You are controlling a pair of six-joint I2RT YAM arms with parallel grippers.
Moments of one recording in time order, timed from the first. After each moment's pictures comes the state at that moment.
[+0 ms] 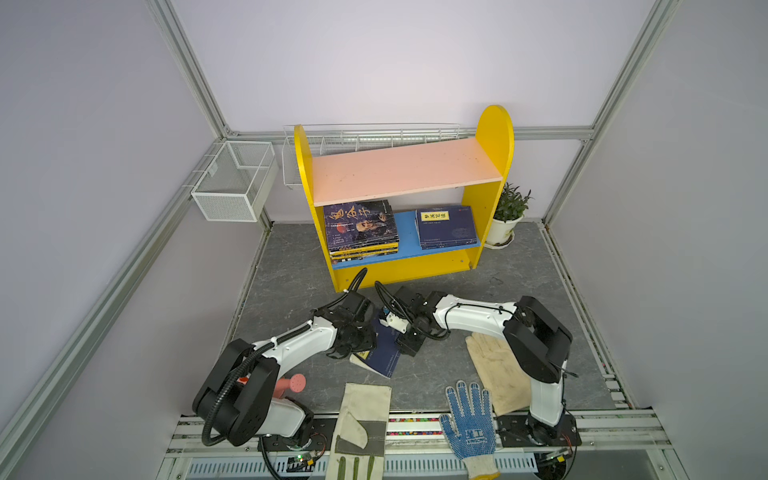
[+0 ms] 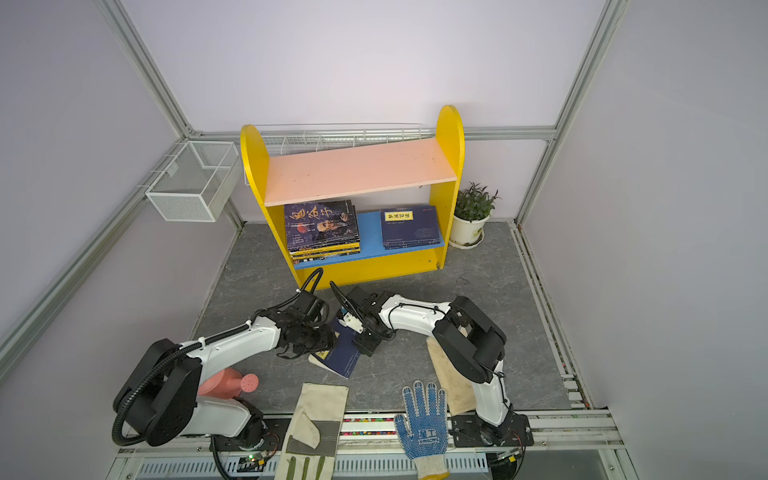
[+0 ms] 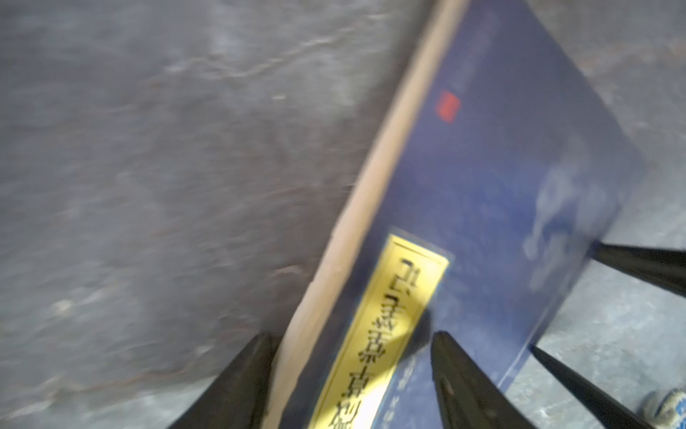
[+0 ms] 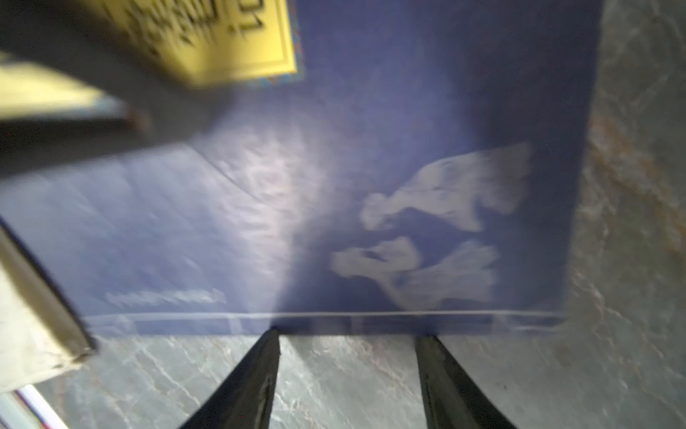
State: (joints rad) left arm -0.62 1.44 0.72 -0.52 0.15 -0.61; right arm 0.91 1.95 1.30 -0.67 -0.18 -0.09
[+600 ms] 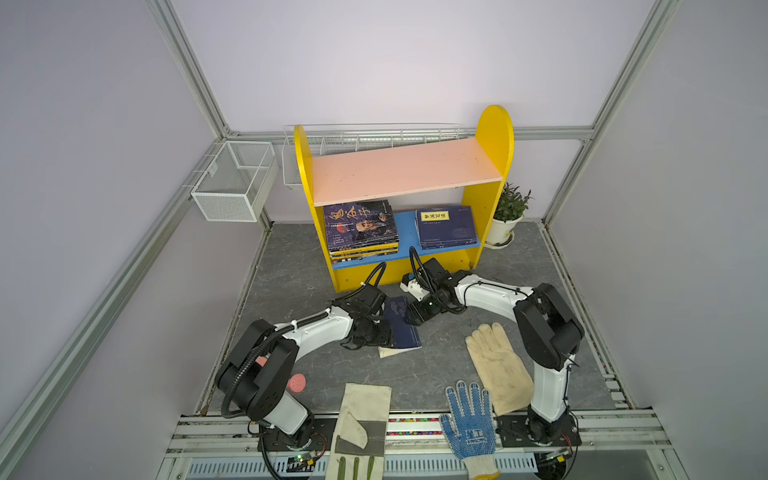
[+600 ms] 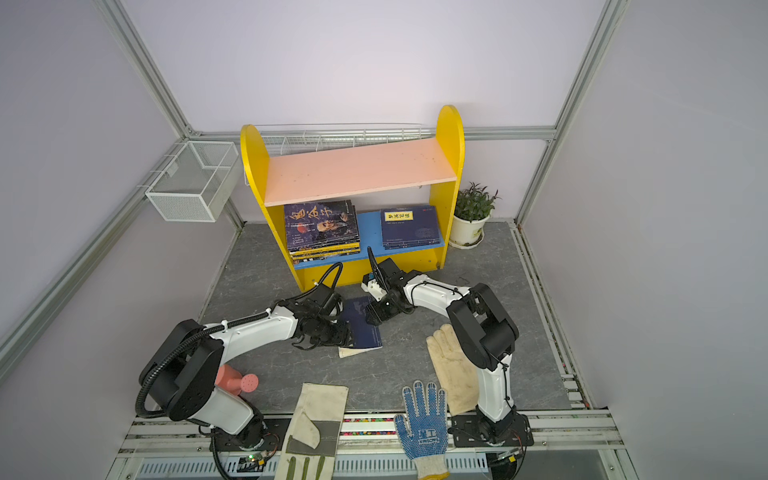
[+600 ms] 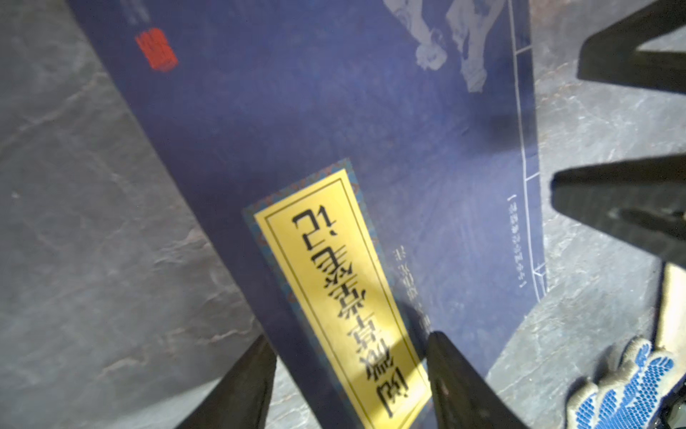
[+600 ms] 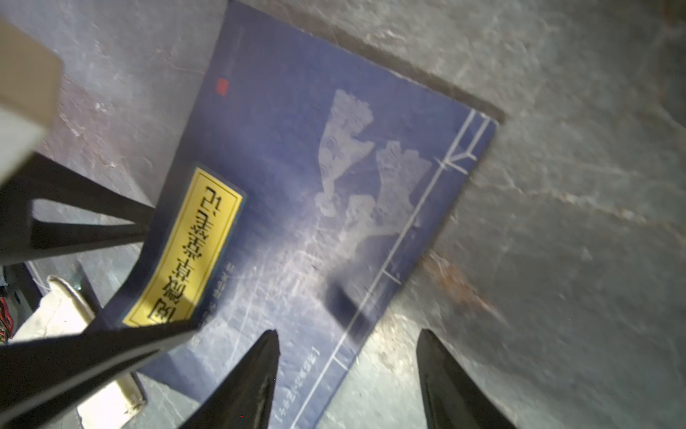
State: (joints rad) left arm -0.67 1.56 0.83 -0.50 0.21 -0.52; right arm 0.68 1.93 1.30 -0.57 -0.36 0.06
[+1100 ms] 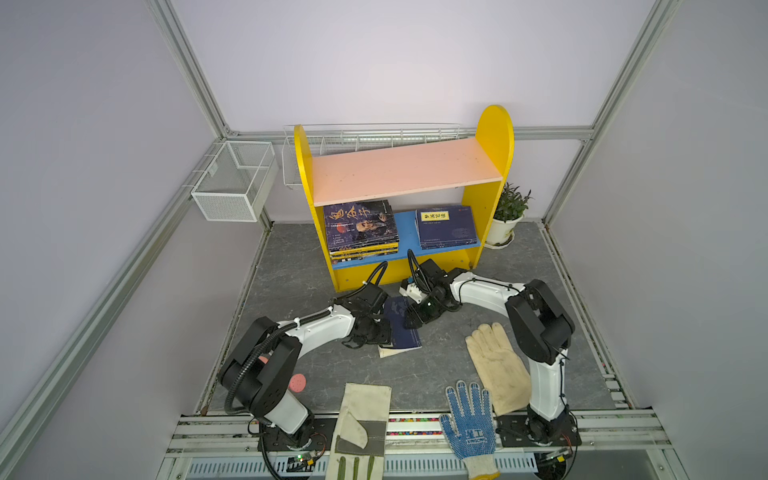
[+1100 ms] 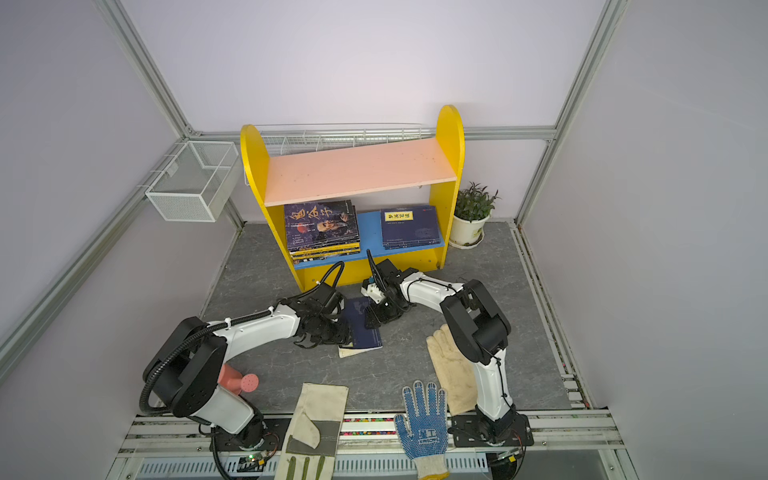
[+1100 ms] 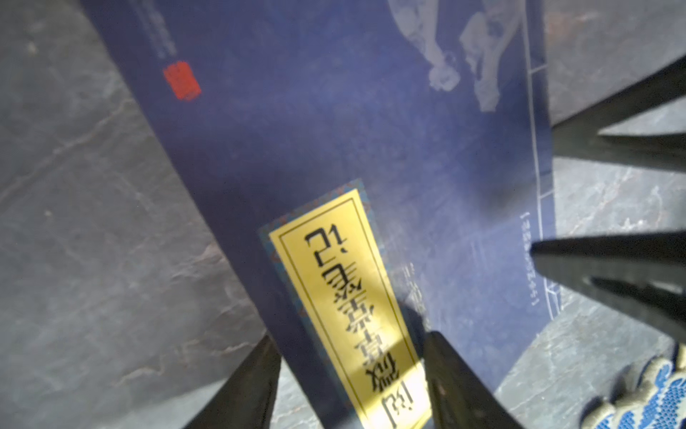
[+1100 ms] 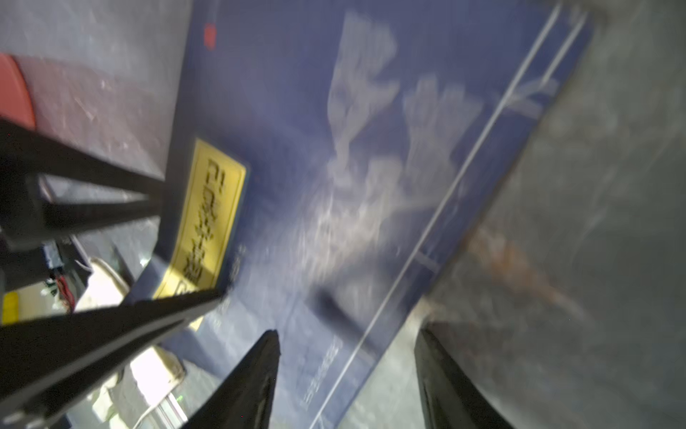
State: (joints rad) left arm -0.67 1.59 0.85 -0.49 0.16 -0.52; right arm 0.67 2.03 1.39 -0.66 -0.46 0.10
